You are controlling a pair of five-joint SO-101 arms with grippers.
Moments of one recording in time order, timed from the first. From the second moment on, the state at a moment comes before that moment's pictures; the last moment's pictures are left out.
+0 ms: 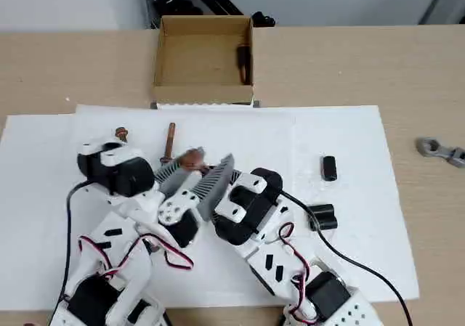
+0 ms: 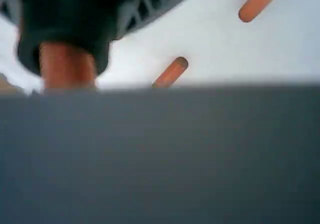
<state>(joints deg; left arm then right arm) 29.2 -89.9 66.7 42.9 26.9 -44.0 -93.5 83.0 27.9 6.0</state>
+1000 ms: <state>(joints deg) 23.2 -90.3 59.5 55.8 16.7 -43.8 -93.5 83.0 28.2 6.0</state>
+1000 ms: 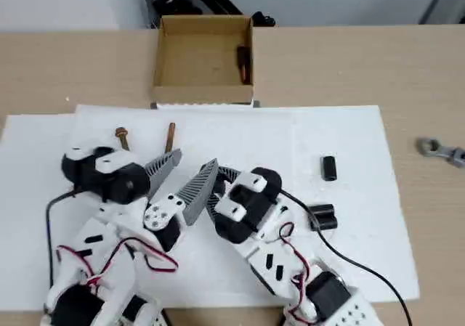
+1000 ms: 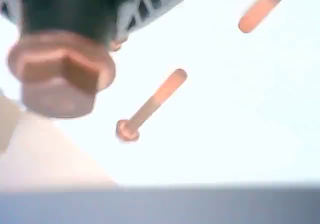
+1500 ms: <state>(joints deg) -0.9 -90.4 60.5 61.1 11.1 -33.3 -78.8 75.7 27.5 4.0</state>
